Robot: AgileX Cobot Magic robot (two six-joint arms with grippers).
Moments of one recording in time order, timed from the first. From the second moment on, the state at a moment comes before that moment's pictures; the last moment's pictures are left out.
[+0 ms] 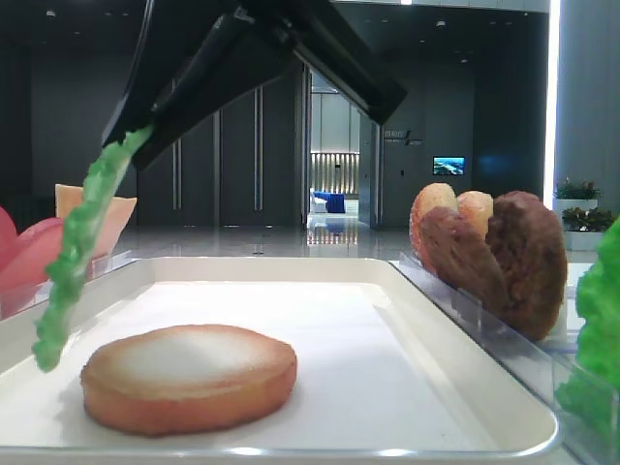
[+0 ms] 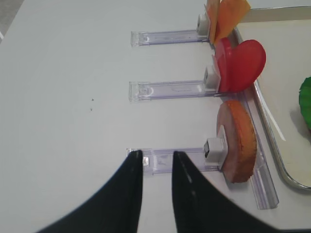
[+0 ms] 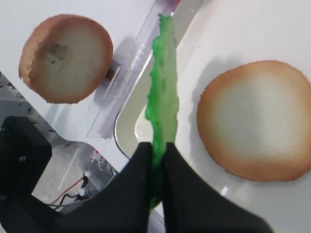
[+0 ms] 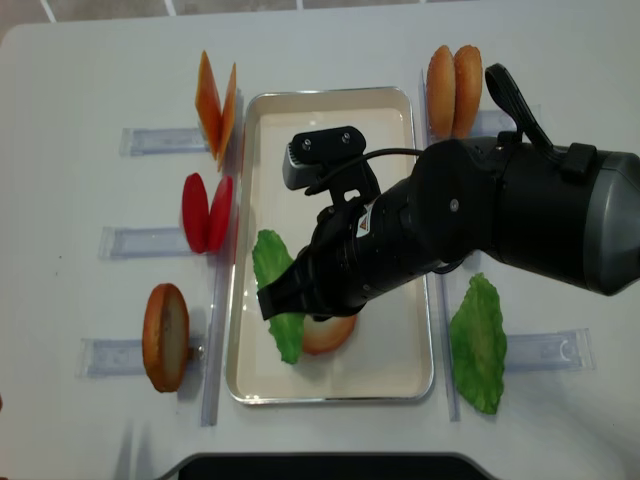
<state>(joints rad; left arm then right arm) 0.01 -0.02 -0.47 0.05 1.11 0.03 0.91 1.65 -1.04 0.68 0.51 -0.12</state>
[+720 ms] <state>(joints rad) 0.01 -0.02 -0.47 0.05 1.11 0.03 0.91 1.65 -0.98 0.61 0.46 -0.13</state>
